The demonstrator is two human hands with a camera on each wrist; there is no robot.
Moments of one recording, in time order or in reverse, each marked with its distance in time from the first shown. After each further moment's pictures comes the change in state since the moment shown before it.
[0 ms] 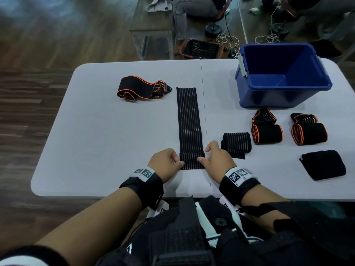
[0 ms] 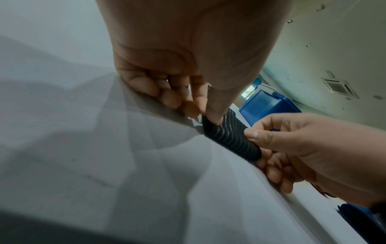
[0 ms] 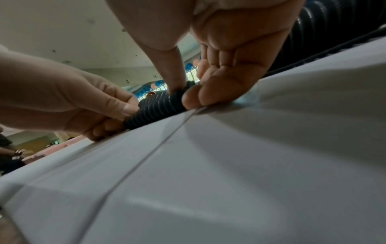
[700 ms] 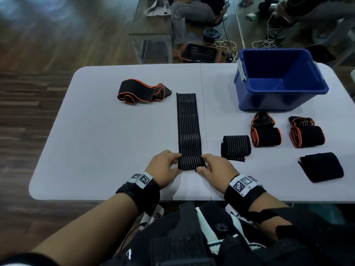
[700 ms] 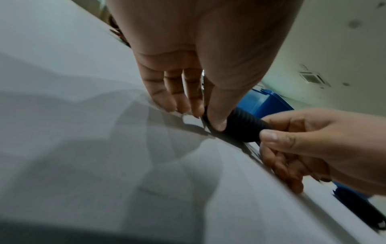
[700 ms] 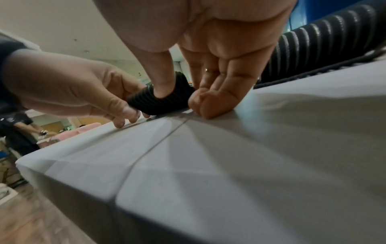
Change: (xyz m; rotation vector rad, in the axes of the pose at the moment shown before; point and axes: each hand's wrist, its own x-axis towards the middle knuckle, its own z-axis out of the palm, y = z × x) left_hand 0.000 -0.011 -0.005 0.141 -0.021 0.242; right_hand -0.016 -0.001 -0.005 -0.072 -0.104 -0.140
